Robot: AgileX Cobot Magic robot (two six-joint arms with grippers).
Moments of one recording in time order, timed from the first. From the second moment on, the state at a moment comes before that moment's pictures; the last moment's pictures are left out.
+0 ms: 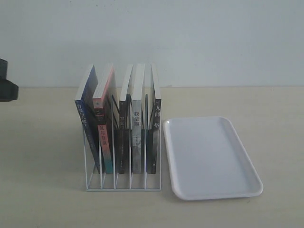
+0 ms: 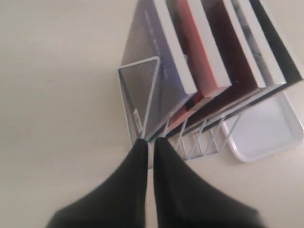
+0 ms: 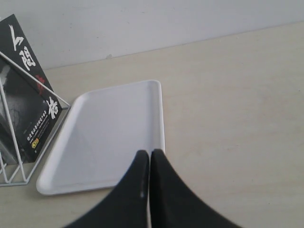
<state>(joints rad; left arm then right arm) -0.13 1.09 -0.91 -0.46 0.73 0.23 0.16 0.01 0.00 0.08 0.34 0.18</state>
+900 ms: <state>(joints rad) -0.67 1.48 -1.28 0.23 0.66 -0.30 0.16 0.01 0.00 0.08 0.34 0.18</state>
